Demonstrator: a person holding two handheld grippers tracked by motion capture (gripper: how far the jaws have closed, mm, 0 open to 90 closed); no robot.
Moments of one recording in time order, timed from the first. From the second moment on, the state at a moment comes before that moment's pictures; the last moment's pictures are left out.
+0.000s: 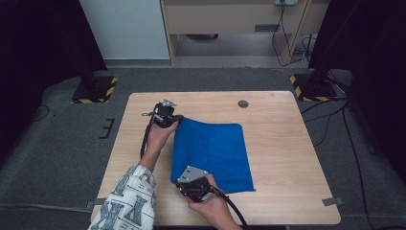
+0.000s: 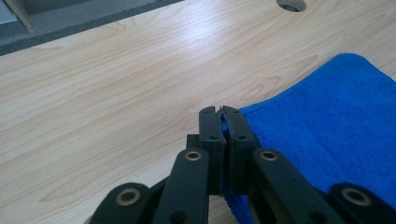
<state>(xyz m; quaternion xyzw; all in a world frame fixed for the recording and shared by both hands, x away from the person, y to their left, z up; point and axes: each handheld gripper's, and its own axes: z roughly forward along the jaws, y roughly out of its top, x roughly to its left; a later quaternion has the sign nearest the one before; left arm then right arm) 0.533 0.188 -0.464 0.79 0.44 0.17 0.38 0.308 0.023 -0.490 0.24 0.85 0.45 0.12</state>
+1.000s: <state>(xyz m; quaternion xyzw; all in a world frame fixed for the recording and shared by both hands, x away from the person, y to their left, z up) 0.529 0.225 -0.466 0.79 0.45 0.17 0.38 0.306 0.056 -0.492 0.24 0.85 0.45 0.12</state>
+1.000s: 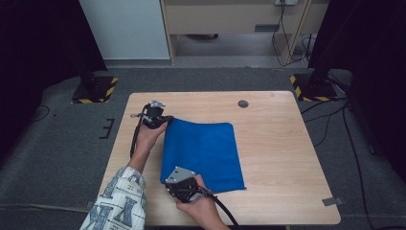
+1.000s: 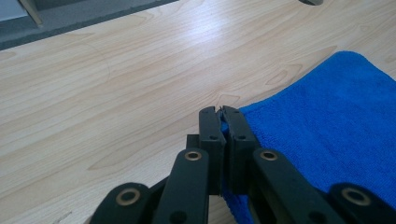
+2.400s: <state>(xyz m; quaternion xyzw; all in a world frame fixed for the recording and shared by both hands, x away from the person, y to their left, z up) 0.540 0.137 -0.467 0.80 0.44 0.16 0.38 0.307 -0.010 -0.495 0.29 0.82 0.48 0.11</state>
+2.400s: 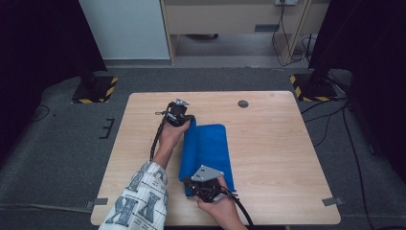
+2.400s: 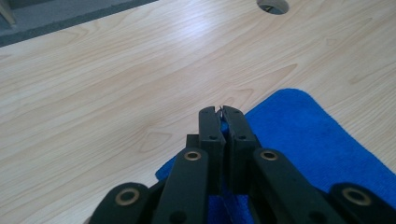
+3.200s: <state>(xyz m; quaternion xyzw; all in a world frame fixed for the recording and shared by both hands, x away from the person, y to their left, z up) 0.548 0.090 -0.486 0.81 0.44 0.15 0.37 0.308 -0.045 -0.501 0.32 0.81 0.47 0.11</state>
